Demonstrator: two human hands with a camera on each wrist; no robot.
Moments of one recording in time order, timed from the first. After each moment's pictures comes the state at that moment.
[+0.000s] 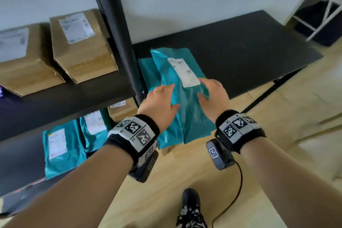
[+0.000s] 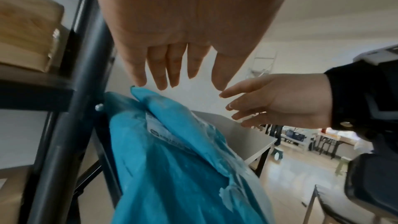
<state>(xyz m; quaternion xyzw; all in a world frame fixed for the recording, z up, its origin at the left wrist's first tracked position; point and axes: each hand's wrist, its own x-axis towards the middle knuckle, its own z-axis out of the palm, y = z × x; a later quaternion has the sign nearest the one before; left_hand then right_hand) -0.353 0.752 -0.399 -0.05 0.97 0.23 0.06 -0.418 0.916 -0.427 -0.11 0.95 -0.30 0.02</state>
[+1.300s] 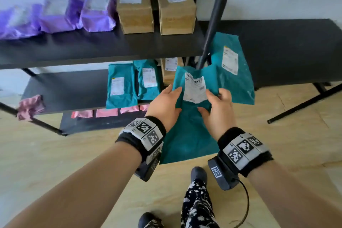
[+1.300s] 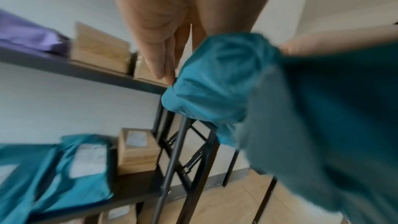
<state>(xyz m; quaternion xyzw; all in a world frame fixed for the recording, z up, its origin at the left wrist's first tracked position) -0.110 0.689 -0.395 -0.17 0.94 0.29 0.04 -0.171 0.833 -0.397 -0.22 0.94 -0.26 0.08</state>
